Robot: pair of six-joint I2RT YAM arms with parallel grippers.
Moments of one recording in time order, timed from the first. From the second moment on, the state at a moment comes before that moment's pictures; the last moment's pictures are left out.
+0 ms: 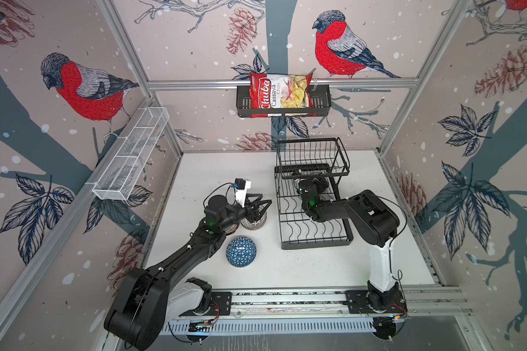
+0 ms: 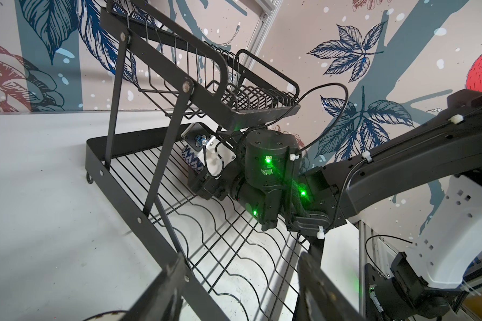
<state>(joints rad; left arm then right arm) -0.39 1.15 0.48 0.55 0.62 -0.39 0.64 2.07 1.03 0.63 0.80 -0.61</state>
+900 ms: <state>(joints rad) -0.39 1.13 0.48 0.51 0.60 -0.38 0.65 2.08 1.06 0.58 0.74 -0.51</state>
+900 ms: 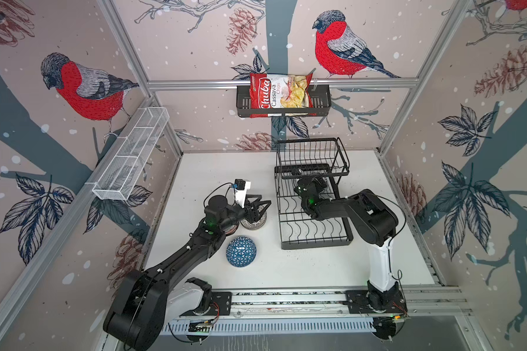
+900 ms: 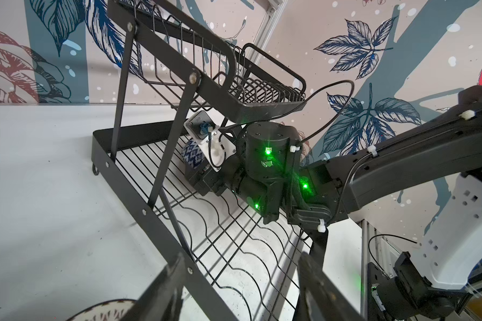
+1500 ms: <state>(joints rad) -0.39 1.13 0.48 0.50 0.60 -0.37 0.71 2.01 1.00 0.60 0.74 -0.55</state>
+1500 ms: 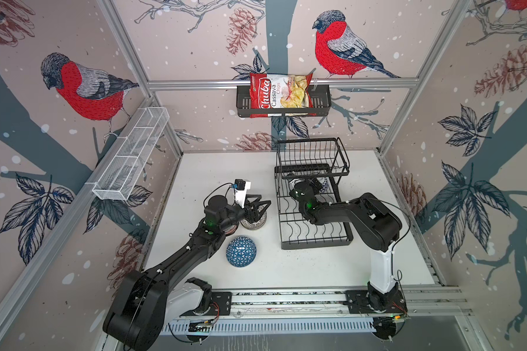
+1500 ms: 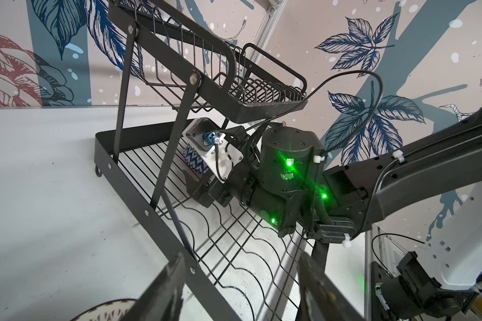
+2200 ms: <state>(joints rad) -0.39 1.12 0.46 0.51 0.55 -0.39 0.80 1.87 0.82 0.63 0.84 -0.51</state>
